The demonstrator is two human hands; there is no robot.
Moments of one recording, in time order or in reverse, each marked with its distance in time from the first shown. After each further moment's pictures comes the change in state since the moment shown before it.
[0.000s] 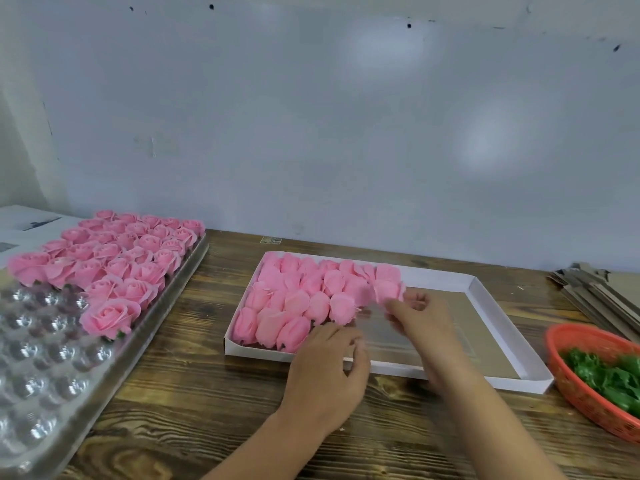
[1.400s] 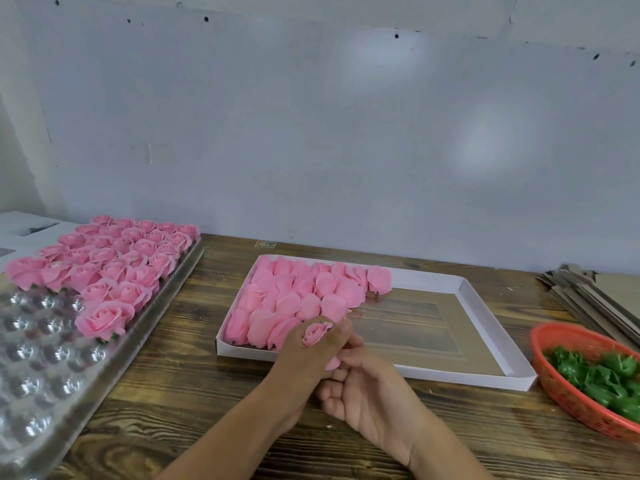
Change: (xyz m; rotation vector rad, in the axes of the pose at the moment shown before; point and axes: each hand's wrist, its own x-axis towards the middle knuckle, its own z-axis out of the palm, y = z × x) left_hand 0.004 0.019 -0.031 -0.876 -0.159 -0.362; right_hand -0.085 0.002 0.021 0.644 -0.801 0.366
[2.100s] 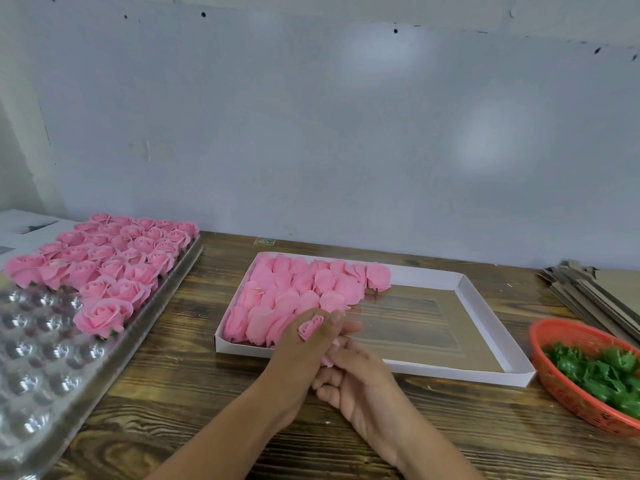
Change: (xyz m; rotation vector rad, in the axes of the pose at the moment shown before) left_hand -0.002 0.003 0.002 -0.043 0.040 0.019; right_hand 0.003 0.010 0.003 -0.048 0.064 -0.140
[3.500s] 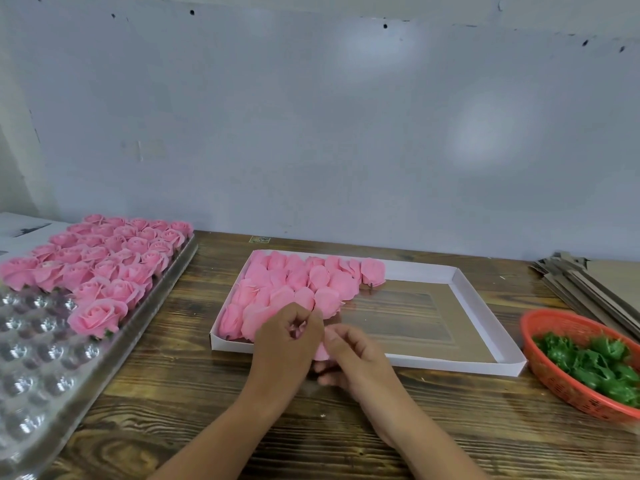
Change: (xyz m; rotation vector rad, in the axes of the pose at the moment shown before) left_hand 0.008 -0.016 -0.010 0.531 0.332 0.249; right_hand 0.000 -0.002 -0.007 -0.425 0.149 -0.143
